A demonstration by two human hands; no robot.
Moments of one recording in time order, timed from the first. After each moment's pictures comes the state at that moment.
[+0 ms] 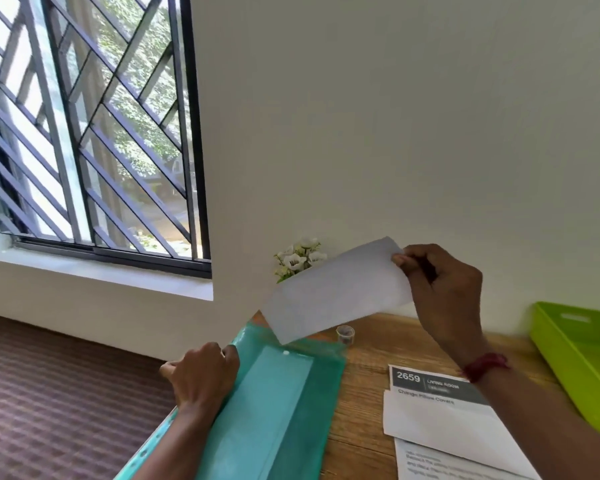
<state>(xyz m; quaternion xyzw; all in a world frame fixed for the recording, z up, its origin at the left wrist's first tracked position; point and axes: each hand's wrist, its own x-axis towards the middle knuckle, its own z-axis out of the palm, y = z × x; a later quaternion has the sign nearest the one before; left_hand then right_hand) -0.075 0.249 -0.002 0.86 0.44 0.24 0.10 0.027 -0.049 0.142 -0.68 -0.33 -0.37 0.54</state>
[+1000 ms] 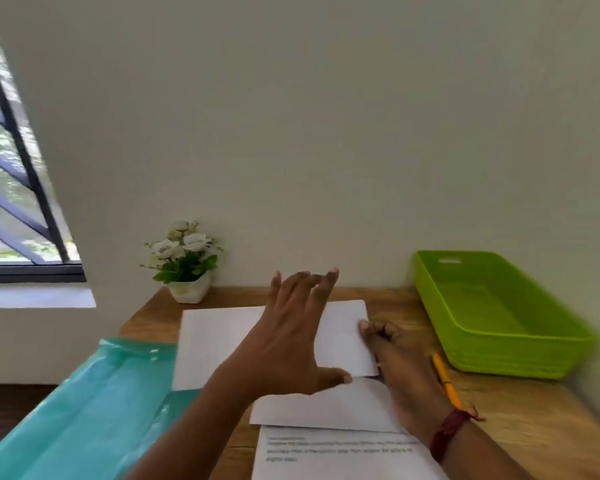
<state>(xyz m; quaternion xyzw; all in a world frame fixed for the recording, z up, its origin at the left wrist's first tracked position) 0.018 -0.004 0.063 0.95 -0.19 0.23 0.06 0.063 -0.182 0.009 -0.67 -0.03 0.02 0.75</state>
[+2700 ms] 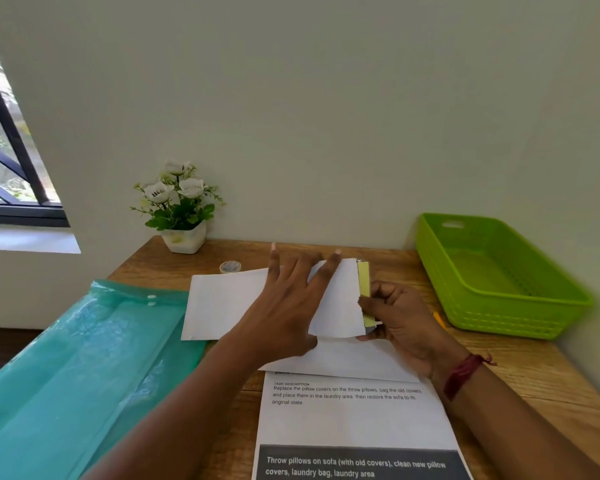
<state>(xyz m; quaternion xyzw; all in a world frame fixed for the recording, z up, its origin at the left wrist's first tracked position) 0.034 0.011 0.013 0.94 -0.22 0.25 0.02 0.064 -0.195 0.012 -0.66 -0.15 0.12 0.73</state>
